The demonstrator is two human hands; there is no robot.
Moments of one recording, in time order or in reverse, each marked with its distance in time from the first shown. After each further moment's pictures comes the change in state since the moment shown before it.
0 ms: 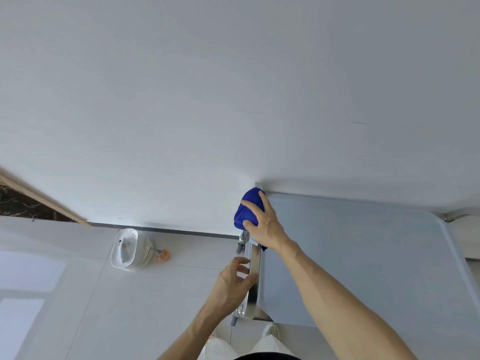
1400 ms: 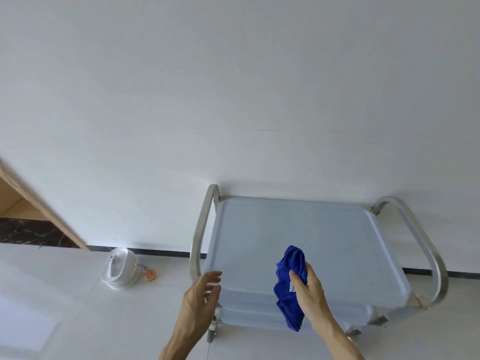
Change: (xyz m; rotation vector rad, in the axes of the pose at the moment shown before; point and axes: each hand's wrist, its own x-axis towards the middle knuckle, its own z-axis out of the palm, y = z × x) left_hand -0.187 0.000 0.164 0.069 0.430 0.396; right_hand -0.351 0.165 -0.096 0.682 0.343 0.169
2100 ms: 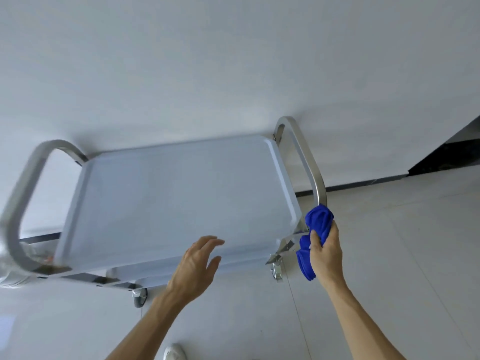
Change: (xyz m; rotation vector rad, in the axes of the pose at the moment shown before) left_hand 0.012 0.053 0.324 0.386 -0.503 0.298; right_hand 0.053 0.171 -0.318 -0.169 0.511 0.046
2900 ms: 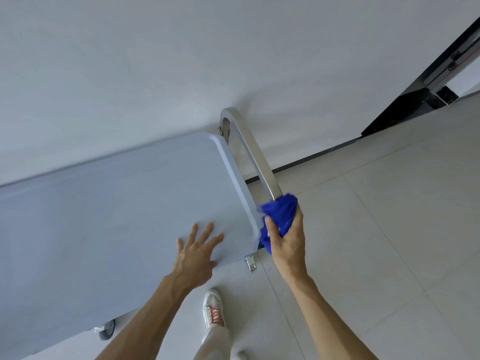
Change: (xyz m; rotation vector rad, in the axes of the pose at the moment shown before) left_hand 0.162 0.026 0.071 0.452 -0.543 0.006; right_hand 0.075 -0.010 0.021 0.149 0.146 -0.058
